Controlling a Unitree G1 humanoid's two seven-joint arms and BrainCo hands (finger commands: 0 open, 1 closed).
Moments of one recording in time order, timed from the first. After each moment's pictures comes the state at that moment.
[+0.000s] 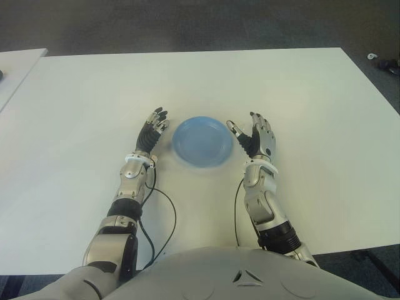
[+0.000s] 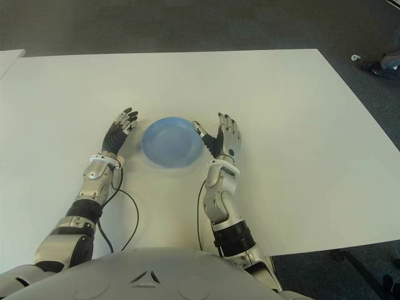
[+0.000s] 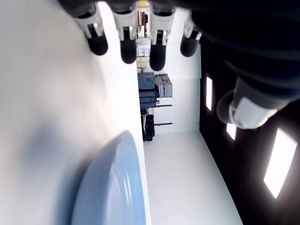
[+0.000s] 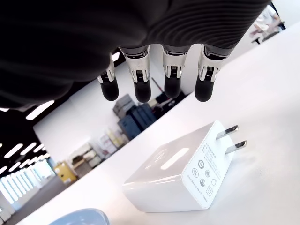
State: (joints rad) left arm -0.23 0.14 0.07 0.74 -0.08 -0.42 -0.20; right arm -0.04 0.02 0.37 -0.06 -0.91 0.62 -0.29
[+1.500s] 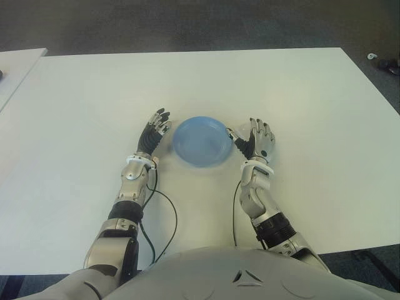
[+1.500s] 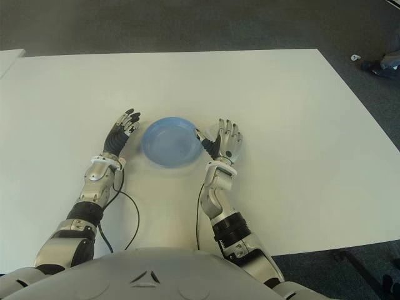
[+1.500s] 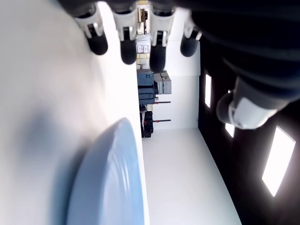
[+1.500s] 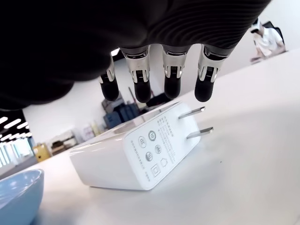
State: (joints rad) left arm -0.20 0.14 0.06 0.69 -0.08 -0.42 -0.21; right arm -0.13 -0.02 0.43 0.16 -0.96 0.69 -0.37
